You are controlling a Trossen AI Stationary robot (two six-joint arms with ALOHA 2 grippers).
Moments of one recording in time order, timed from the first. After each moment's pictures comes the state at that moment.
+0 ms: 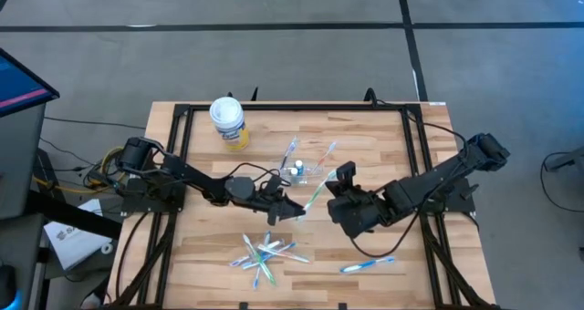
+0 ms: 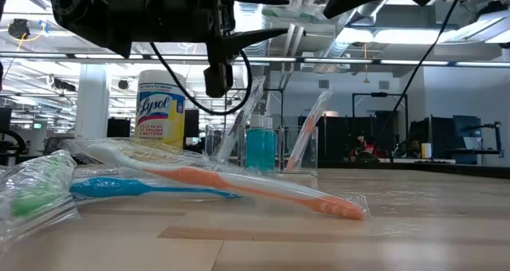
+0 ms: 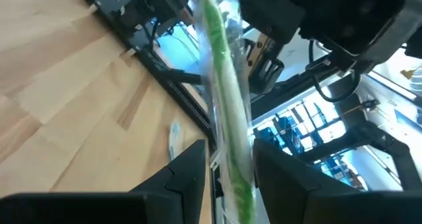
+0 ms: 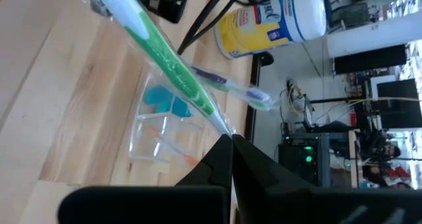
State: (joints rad) left arm -0.19 1.73 0.68 1.02 -0.02 -0.98; right arm 0.48 1.51 1.26 -0.76 0.90 -0.28
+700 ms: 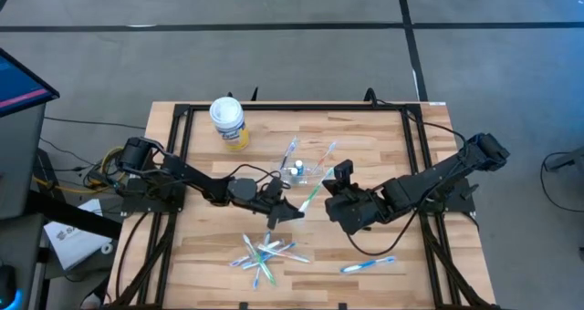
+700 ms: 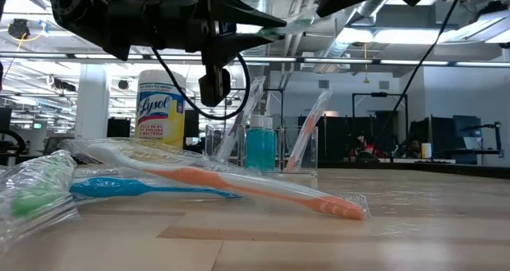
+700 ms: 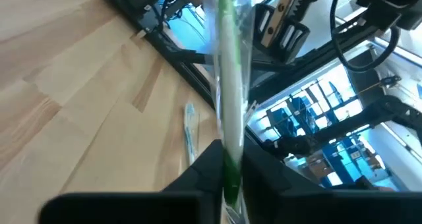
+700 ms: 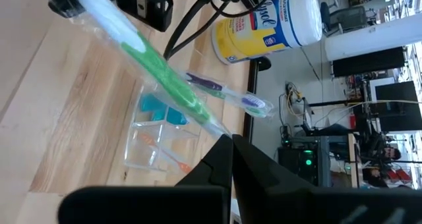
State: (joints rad) left arm -0.20 1.73 0.68 0.94 0.02 -0.92; right arm 0.46 1.51 1.26 -0.71 0.89 -0.32
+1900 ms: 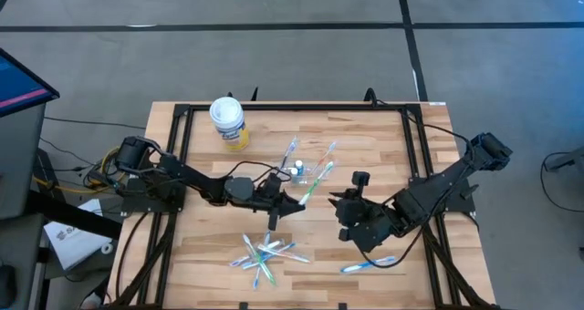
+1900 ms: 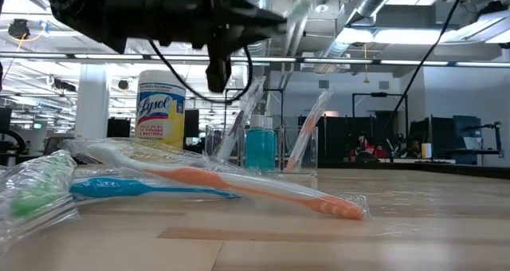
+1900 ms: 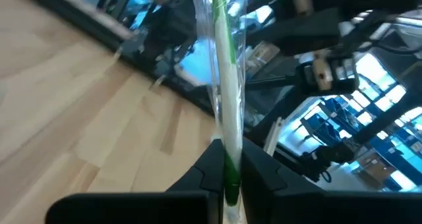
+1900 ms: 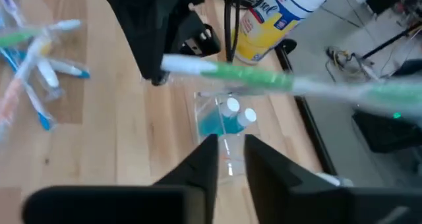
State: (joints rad) left arm -0.21 1.70 0.68 0.95 -0.11 -0.66; right arm 0.59 1.49 1.26 -0.77 0.90 0.30
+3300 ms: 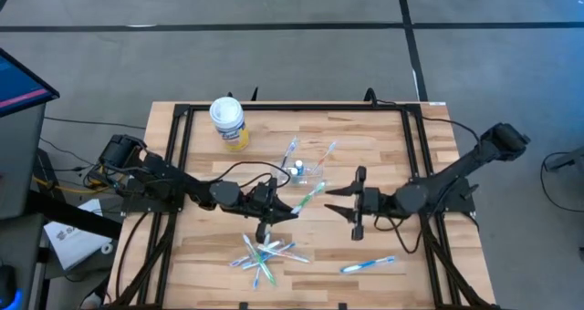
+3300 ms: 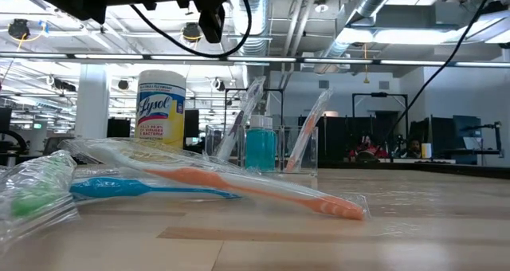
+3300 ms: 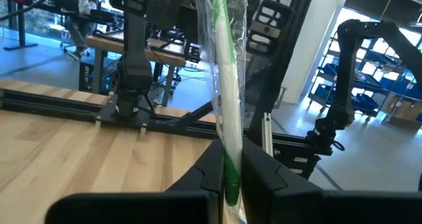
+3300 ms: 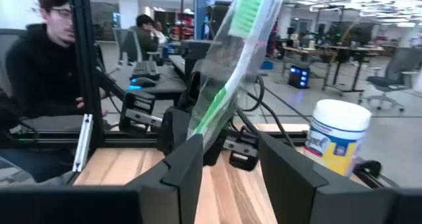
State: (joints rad) left arm -0.30 1.58 0.67 0.95 -0.15 -0.24; right arm 0.53 1.22 0.68 0.57 0.65 -0.06
